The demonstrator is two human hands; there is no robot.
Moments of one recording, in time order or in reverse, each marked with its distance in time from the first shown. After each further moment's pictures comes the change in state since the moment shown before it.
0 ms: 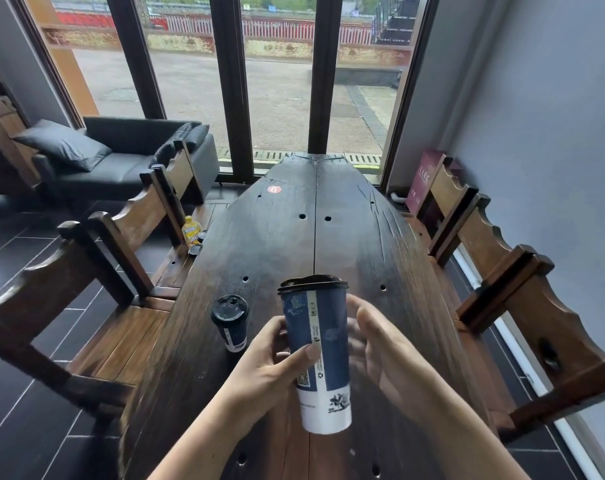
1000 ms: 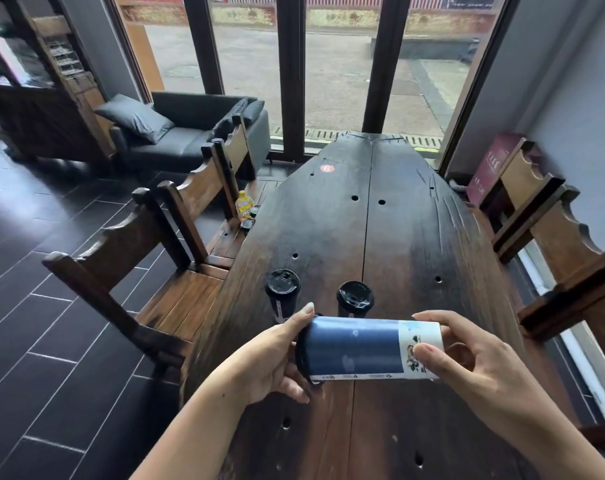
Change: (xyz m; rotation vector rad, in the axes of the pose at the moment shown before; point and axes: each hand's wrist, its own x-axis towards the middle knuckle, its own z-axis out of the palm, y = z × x) left_hand -0.010 -0.011 -0.065 -0.140 -0.014 -0.599; right_hand -0.040 -0.014 0.000 -0.722 0.175 -0.134
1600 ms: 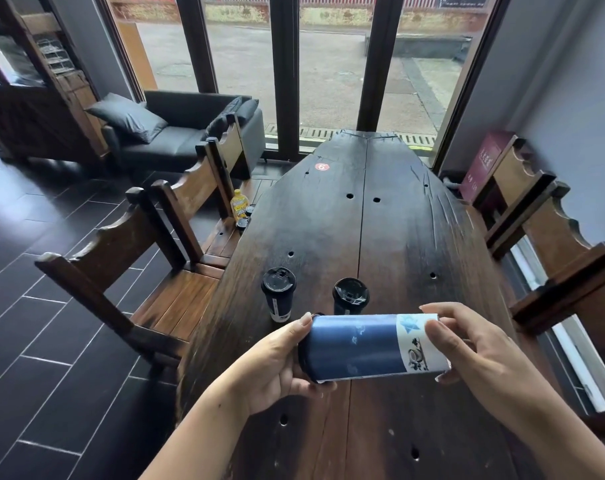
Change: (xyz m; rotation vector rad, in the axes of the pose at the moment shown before) left_hand 0.002 -0.021 0.003 -0.216 -0.149 0.137; right_hand -0.005 -0.011 -0.006 0.090 0.039 0.108
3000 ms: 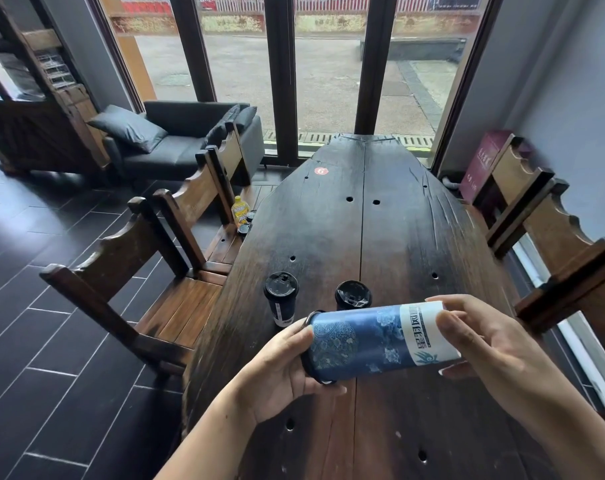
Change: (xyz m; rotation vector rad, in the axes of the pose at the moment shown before) left_hand -0.006 -0.001 0.001 -0.066 -0.190 0.178; right_hand -0.007 -0.022 -0.006 0.085 -0.004 -0.045
